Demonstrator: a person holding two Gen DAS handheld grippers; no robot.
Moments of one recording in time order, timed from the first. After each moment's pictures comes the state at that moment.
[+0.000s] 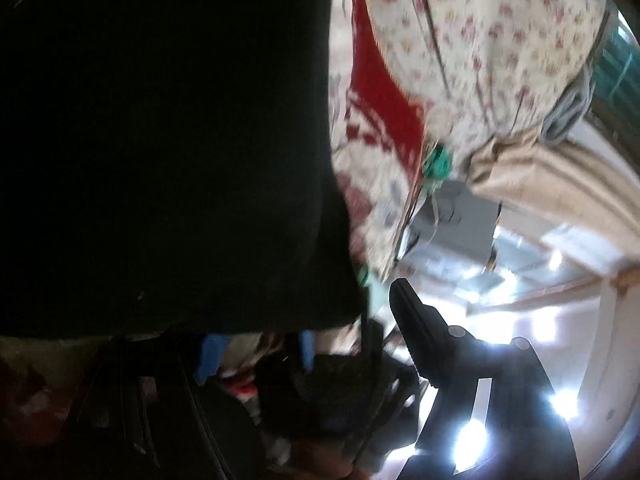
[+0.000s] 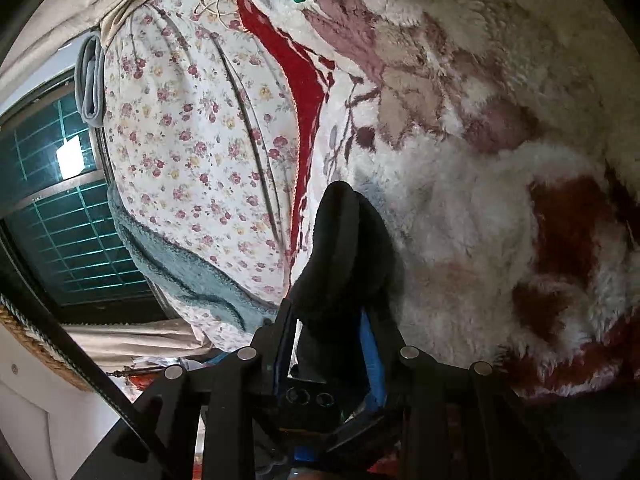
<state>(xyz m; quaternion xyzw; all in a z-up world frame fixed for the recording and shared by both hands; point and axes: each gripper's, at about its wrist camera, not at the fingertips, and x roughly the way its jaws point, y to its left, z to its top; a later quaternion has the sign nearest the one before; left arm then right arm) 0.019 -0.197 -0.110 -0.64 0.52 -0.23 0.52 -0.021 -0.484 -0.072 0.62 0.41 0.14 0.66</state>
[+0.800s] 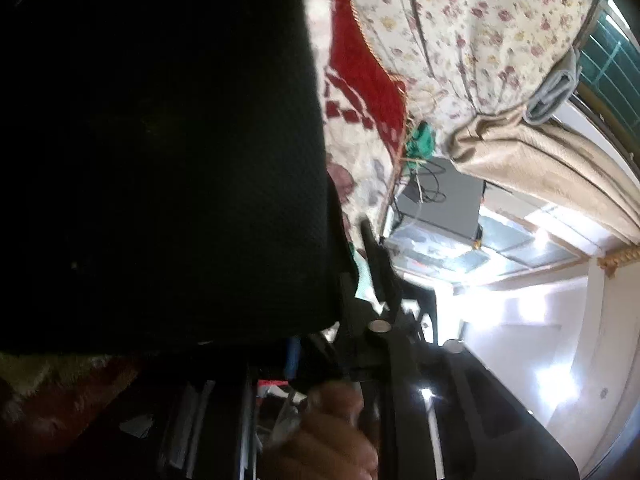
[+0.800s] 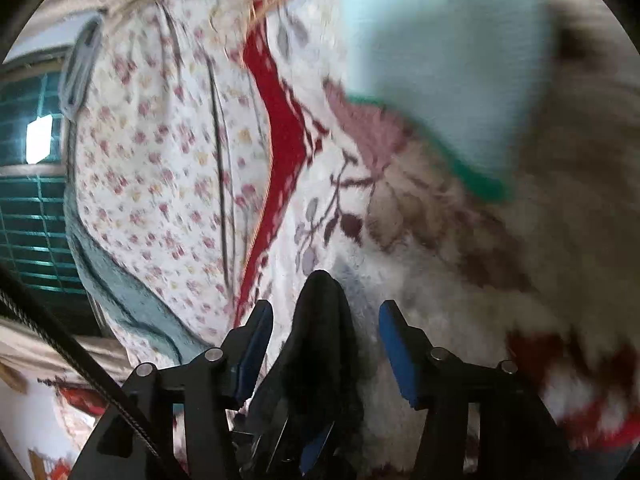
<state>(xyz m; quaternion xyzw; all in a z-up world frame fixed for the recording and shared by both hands) 0.027 -0.210 -0.112 -0.62 0.52 -0.29 0.51 0.019 -0.502 -0.051 0.53 0.43 0.05 0.73</state>
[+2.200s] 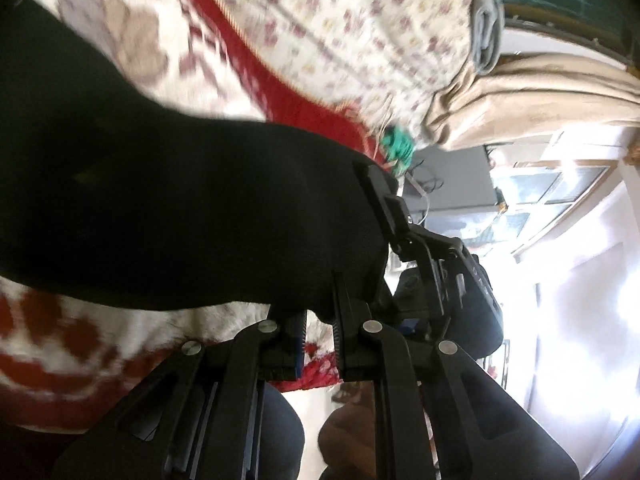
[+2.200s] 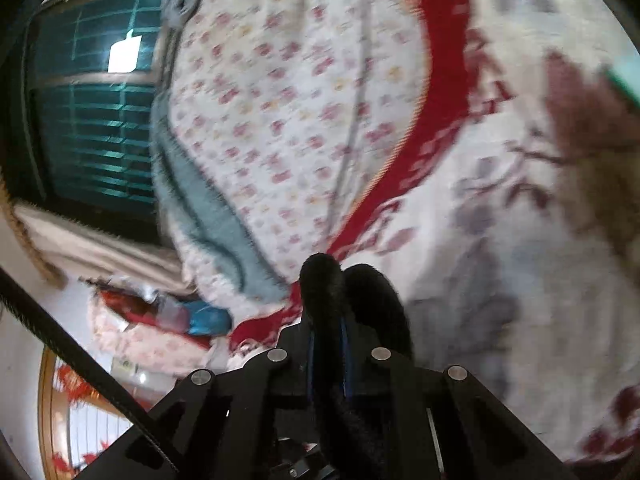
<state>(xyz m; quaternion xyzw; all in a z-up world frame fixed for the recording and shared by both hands) -0.005 -0.146 -0.009 -0.49 0.46 -0.28 0.68 0.036 -0.423 0.015 0.47 0.39 0.25 0.75</state>
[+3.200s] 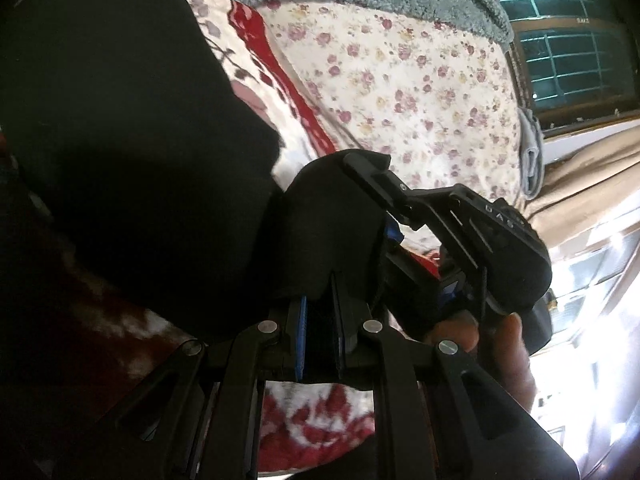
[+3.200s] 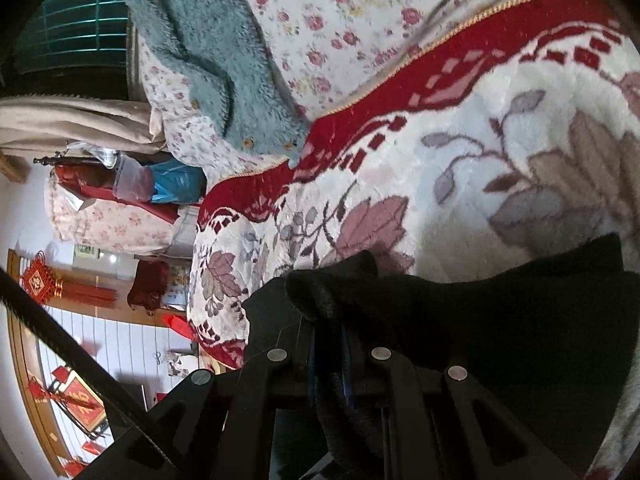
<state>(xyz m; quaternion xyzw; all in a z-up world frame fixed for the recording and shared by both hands) -0.063 0.055 -0.039 -0.49 0.37 -0.07 0.78 0.091 -0.139 -0.031 0.32 0.57 0.34 0.68</state>
